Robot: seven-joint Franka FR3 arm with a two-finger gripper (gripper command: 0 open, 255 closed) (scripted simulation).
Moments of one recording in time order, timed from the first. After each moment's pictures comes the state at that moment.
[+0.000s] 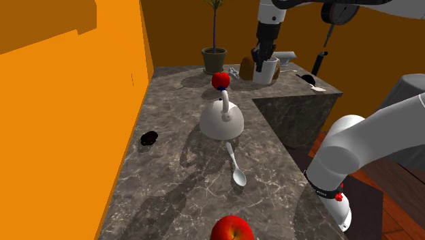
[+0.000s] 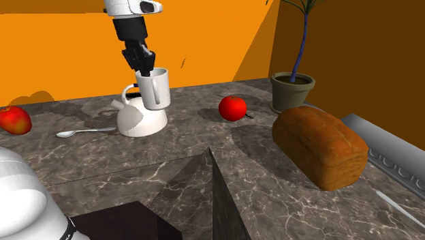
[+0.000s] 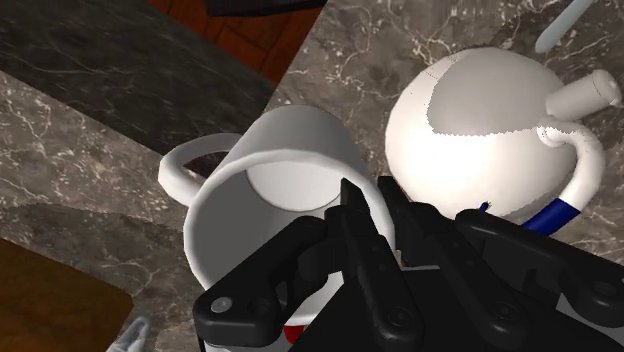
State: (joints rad) arm -0.05 -0.61 -0.06 -2.16 -0.08 1.59 0.02
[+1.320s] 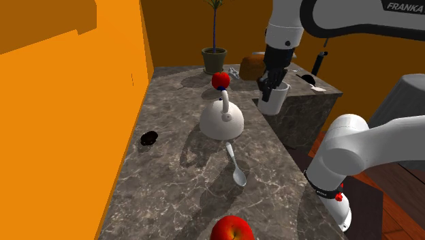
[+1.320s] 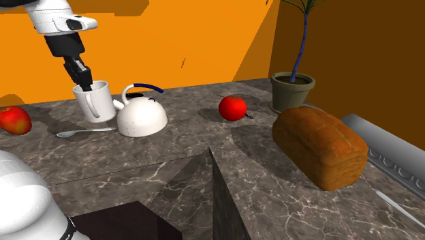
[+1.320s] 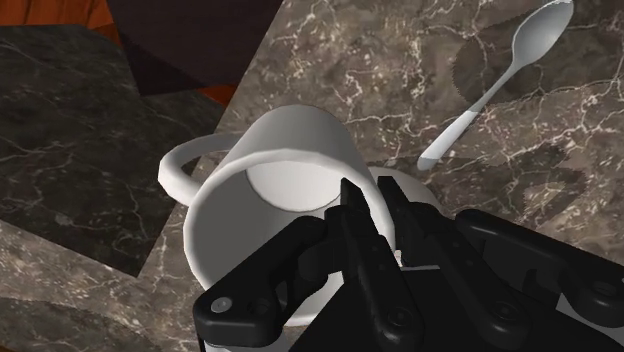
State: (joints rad) arm 0.04 -0.95 0.18 -2.43 0.09 1.52 0.28
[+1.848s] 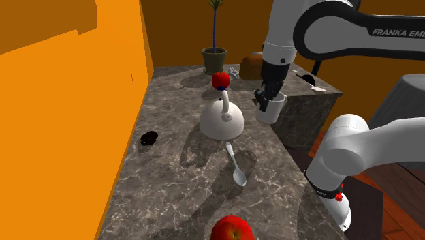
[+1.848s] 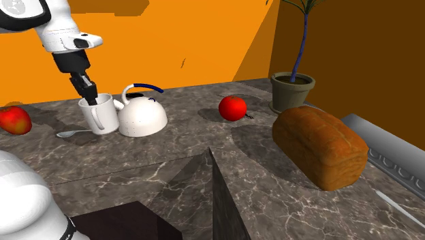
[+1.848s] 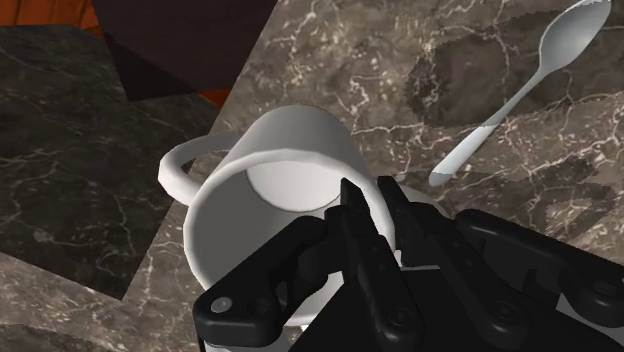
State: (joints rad) arm 0.05 -0.98 0.19 -2.55 0.10 1.61 0.28
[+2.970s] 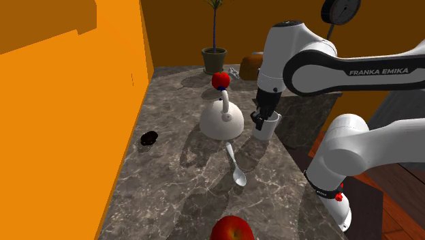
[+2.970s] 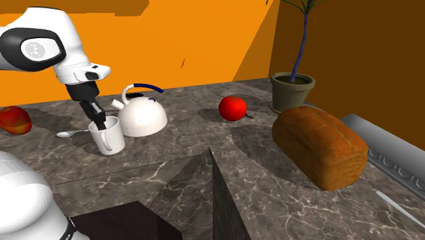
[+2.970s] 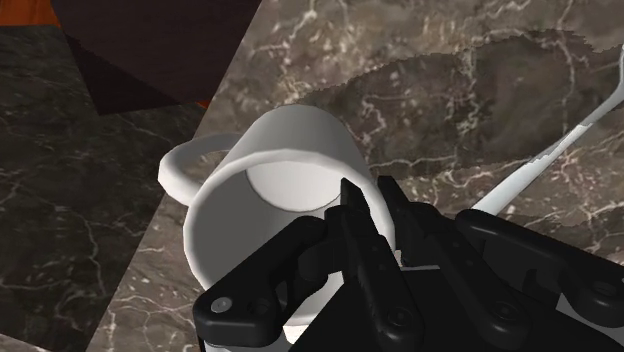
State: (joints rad) arm 0.07 -1.01 0.22 -2.77 0.13 1.80 0.29
